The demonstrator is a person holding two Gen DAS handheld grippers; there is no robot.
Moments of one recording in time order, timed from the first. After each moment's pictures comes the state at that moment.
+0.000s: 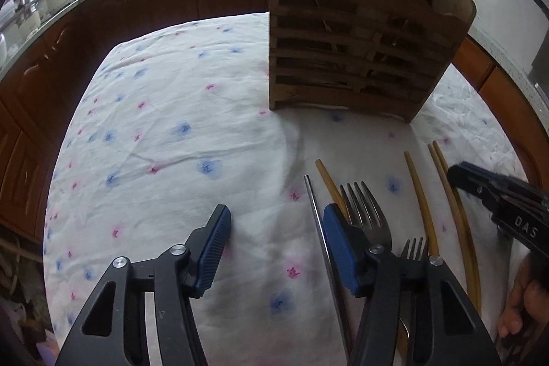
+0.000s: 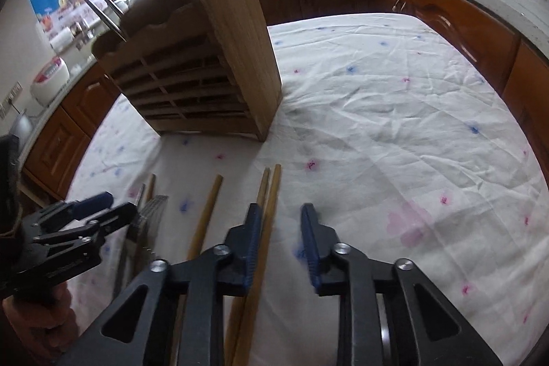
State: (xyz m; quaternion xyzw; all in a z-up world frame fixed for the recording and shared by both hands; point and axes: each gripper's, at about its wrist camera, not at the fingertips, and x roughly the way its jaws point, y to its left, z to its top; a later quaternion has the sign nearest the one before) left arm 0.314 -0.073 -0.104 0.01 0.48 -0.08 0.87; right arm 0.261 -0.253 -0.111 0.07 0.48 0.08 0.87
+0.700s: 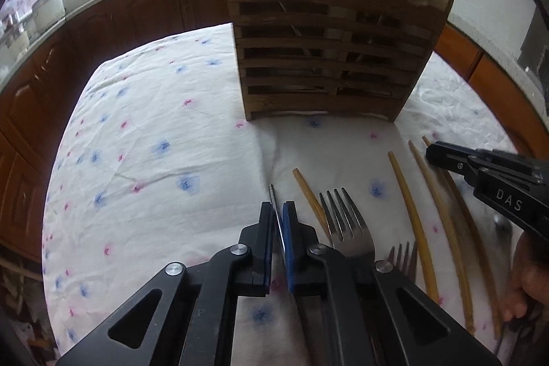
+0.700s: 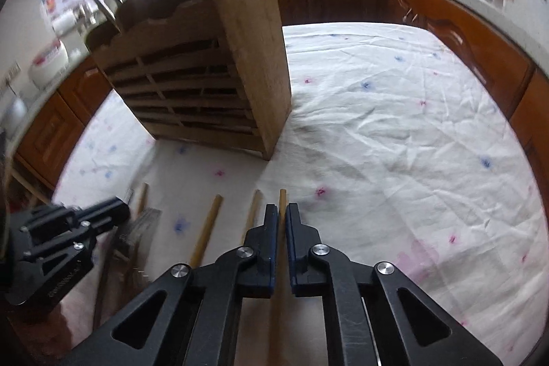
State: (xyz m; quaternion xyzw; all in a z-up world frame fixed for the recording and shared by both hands) left arm 0.310 -0.081 -0.096 0.02 0.47 -0.11 0.88; right arm 0.277 -0.244 -0.109 0.06 0.48 0.09 0.87
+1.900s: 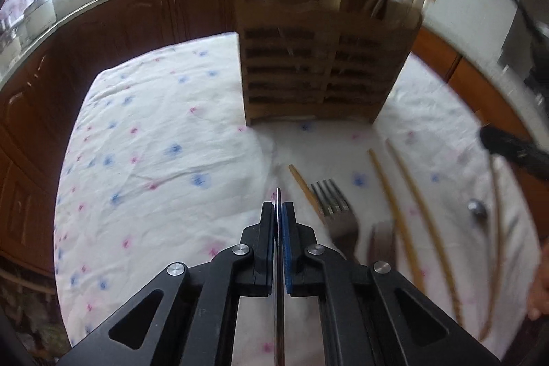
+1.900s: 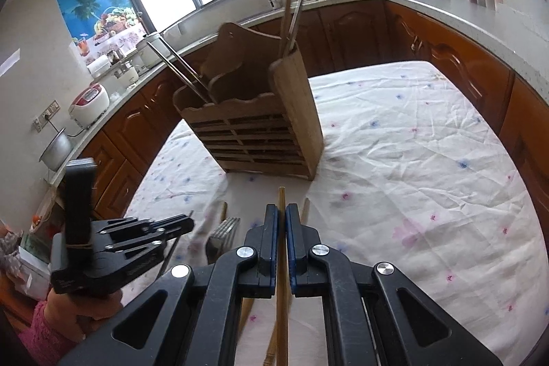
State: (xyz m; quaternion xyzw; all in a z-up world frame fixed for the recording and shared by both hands) left arm 0.291 -0.061 -0.063 0.01 0.45 -0.14 0.88; right arm 0.223 -0.254 -0.041 0.12 0.41 0.14 0.90
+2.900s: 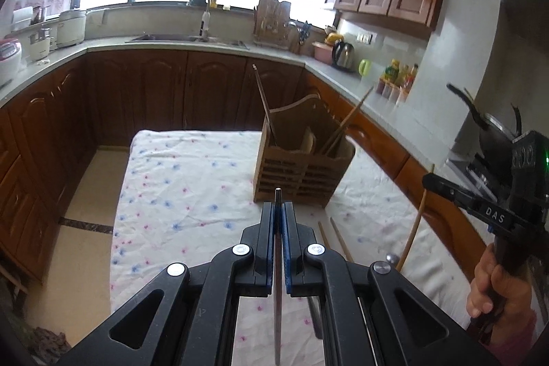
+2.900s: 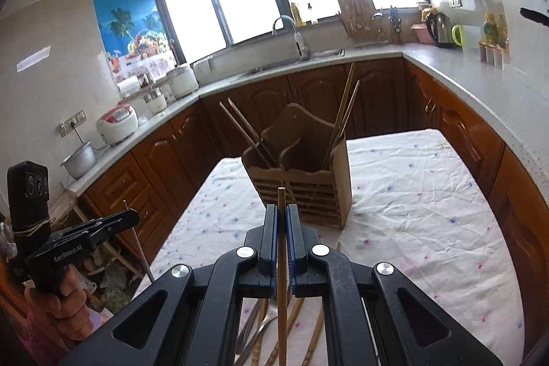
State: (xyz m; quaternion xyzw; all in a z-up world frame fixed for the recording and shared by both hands) left arm 0.167 0.032 0.051 -0.09 0.31 -0.16 0.93; right arm 0.180 -0.237 0.040 0.10 0.31 0.16 0.93
